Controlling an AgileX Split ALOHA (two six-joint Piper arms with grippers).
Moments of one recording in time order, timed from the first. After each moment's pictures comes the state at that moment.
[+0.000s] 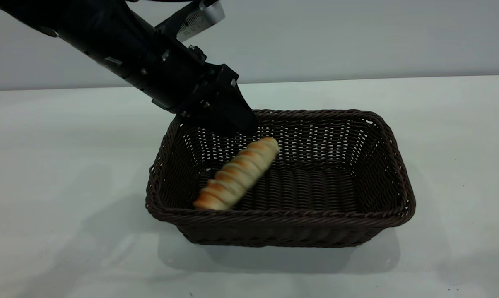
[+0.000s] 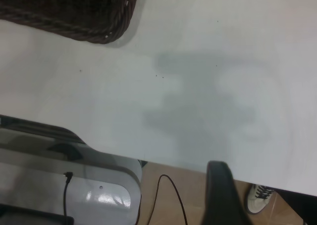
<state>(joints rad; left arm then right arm) -0.35 2.05 -1.19 -1.13 0.56 1.08 0.31 1.12 -1.03 -0.04 1.23 0.08</state>
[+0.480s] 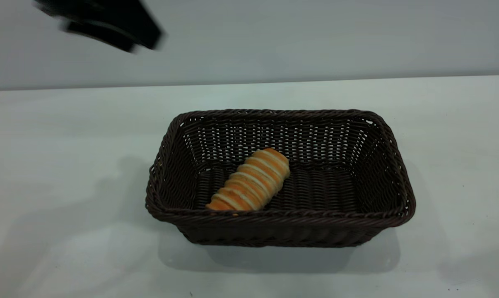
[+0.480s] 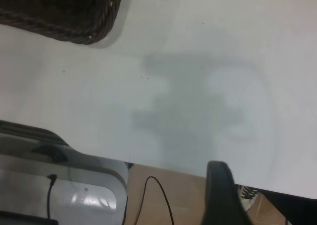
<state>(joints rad) -0.15 1.71 -1.19 -0.69 0.67 0.79 0.31 1.12 -1.03 -0.09 1.23 0.07</state>
